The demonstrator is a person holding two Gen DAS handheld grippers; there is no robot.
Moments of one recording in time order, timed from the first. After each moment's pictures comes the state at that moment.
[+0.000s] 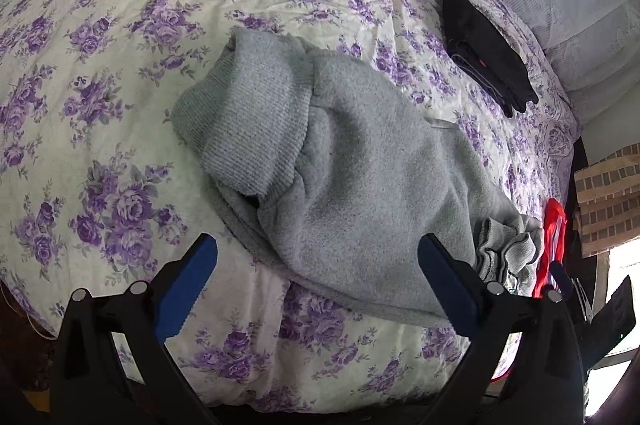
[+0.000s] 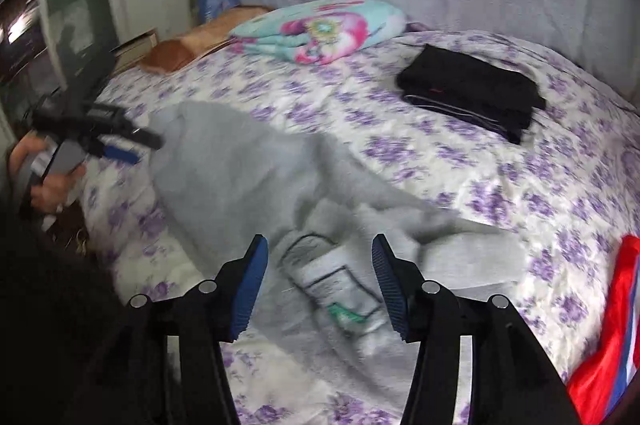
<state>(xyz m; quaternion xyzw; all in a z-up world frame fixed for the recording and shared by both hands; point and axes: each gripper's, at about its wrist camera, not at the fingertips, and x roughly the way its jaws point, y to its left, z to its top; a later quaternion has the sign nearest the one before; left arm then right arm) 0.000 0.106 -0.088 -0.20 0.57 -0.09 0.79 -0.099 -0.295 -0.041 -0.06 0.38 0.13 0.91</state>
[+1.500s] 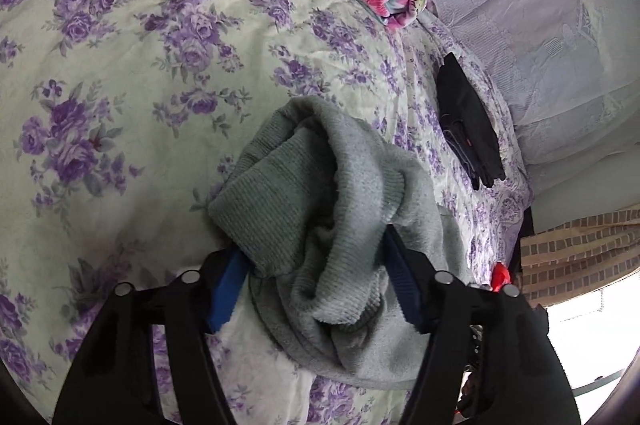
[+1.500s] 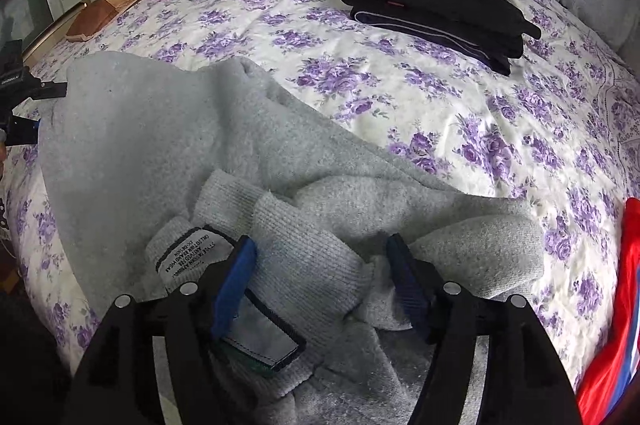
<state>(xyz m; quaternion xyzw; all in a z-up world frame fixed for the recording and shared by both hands) 0.049 0.171 -0.136 -0.34 0.50 -0.14 0.78 -0.030 -0.273 -0.121 -0.08 0.48 0.10 0.87</state>
